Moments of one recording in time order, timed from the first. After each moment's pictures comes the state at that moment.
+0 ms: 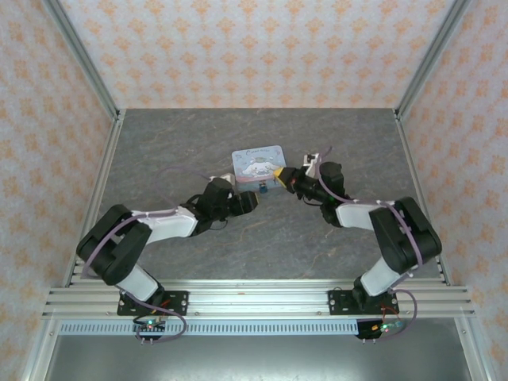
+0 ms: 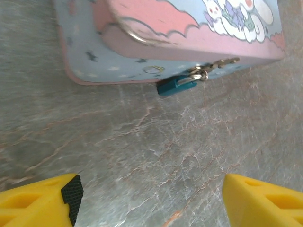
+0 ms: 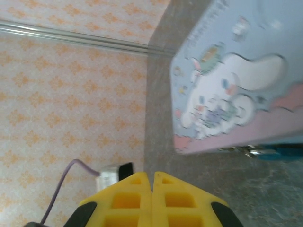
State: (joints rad) left arm -0.60 1.58 0.67 0.22 0.08 -0.84; right arm 0.38 1.58 0.63 0.72 -0.58 1.21
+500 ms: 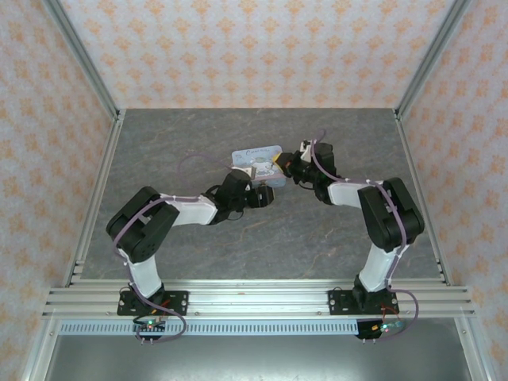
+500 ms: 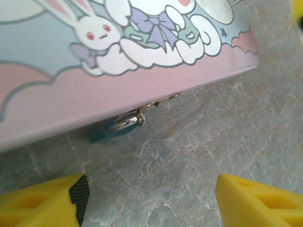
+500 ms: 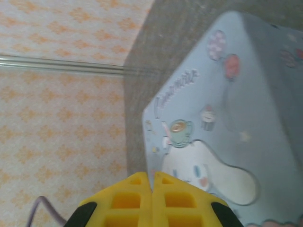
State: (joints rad) left arm -0.63 1.81 0.87 0.28 0.10 -0.72; right arm 0.34 1.81 0.88 0.57 -0.55 1.19
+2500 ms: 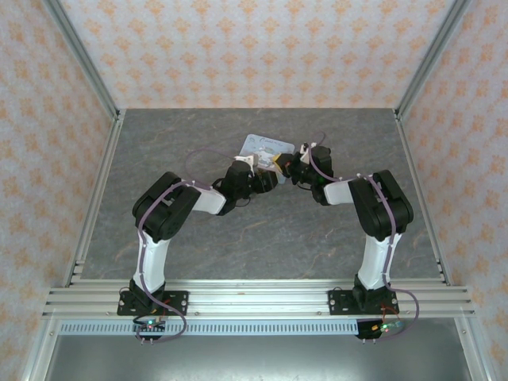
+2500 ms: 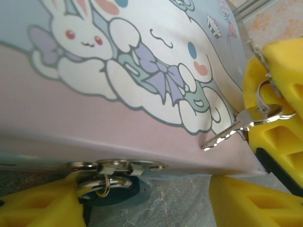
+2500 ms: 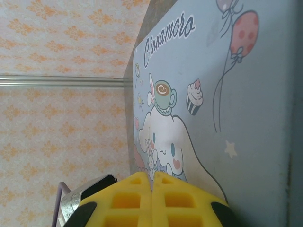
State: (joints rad) left arm -0.56 2.06 1.00 0.60 0.18 -0.78; right arm 0.33 1.92 0.88 0.72 -0.52 1.27
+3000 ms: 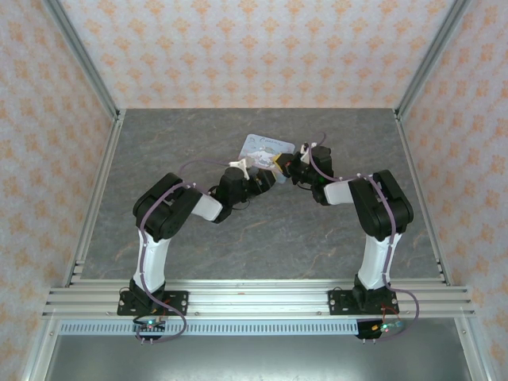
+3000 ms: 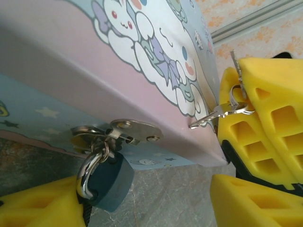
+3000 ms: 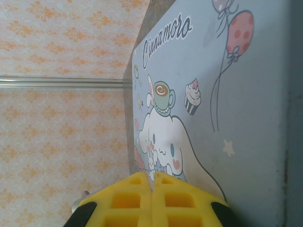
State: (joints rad) left arm -0.56 2.07 0.89 0.84 0.21 -1.00; right arm 0.33 1.92 0.88 0.72 -0.52 1.27
